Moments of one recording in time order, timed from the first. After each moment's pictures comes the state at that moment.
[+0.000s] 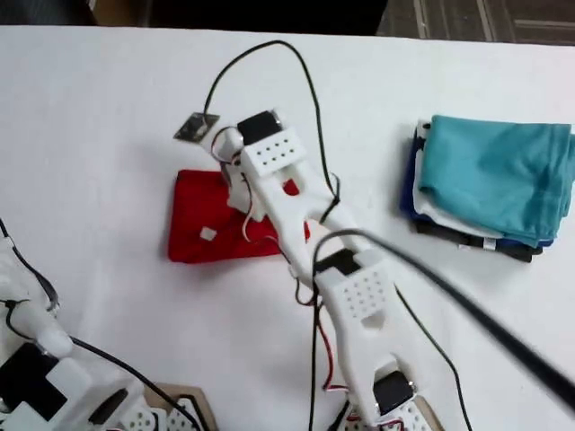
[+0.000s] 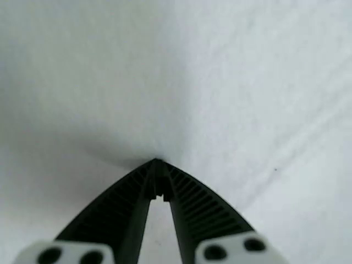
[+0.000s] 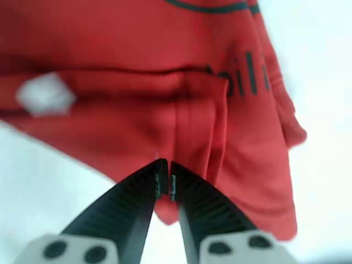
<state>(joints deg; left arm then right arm) -59.7 -6.2 48.0 53.1 -10.3 -33.8 41.4 -41.9 97.6 32.2</state>
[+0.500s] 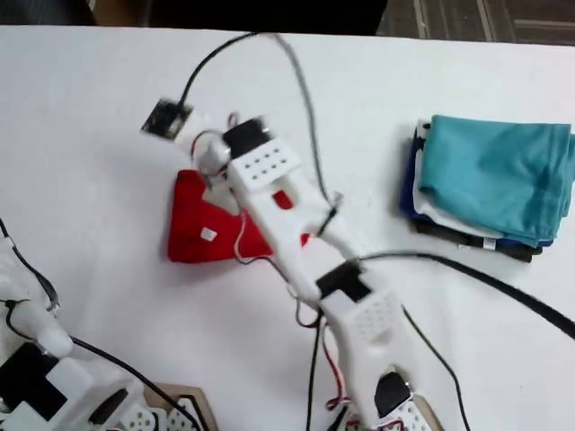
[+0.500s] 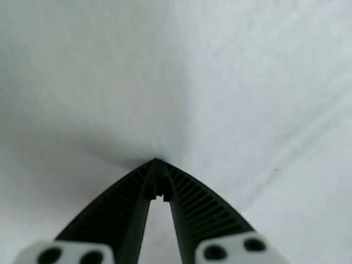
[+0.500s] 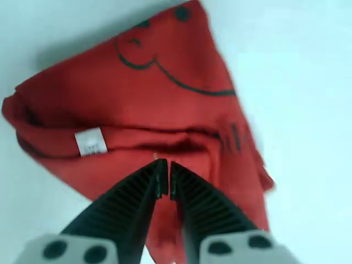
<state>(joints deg) -59.7 -6.2 48.0 53.1 -10.3 -39.3 34.4 -33.1 82.4 32.3</state>
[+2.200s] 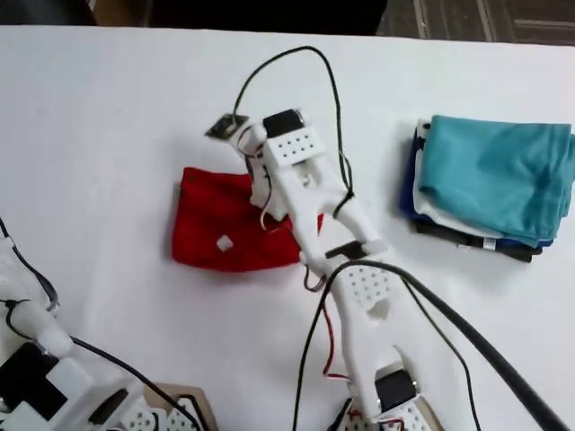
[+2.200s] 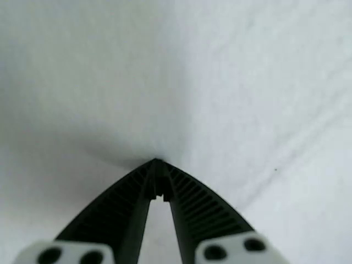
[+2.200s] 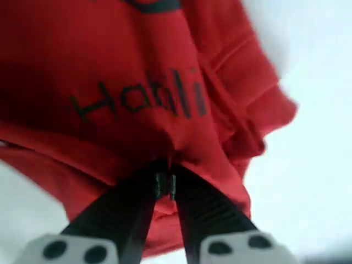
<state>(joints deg) -59.7 -6.2 48.0 53.1 -10.3 -28.5 45.7 -39.6 97.6 32.2</state>
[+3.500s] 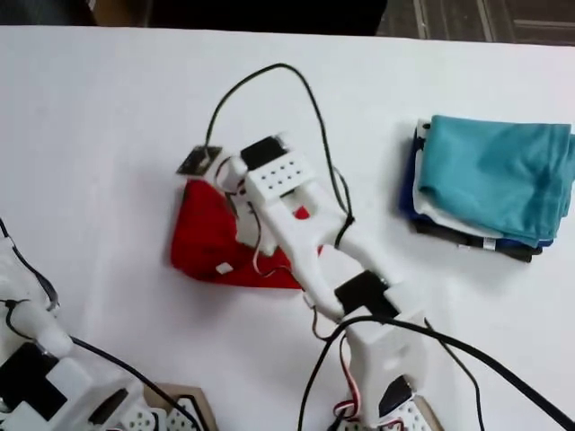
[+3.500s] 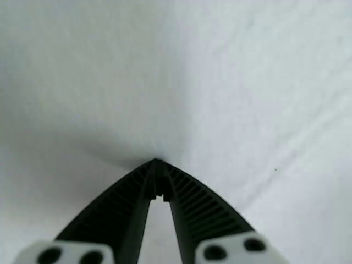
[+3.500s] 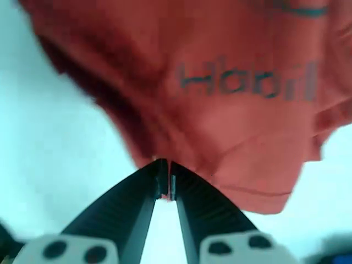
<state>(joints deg) -59.7 -6.2 48.0 53.1 -10.3 -37.5 22.8 -11.7 94.3 32.3</state>
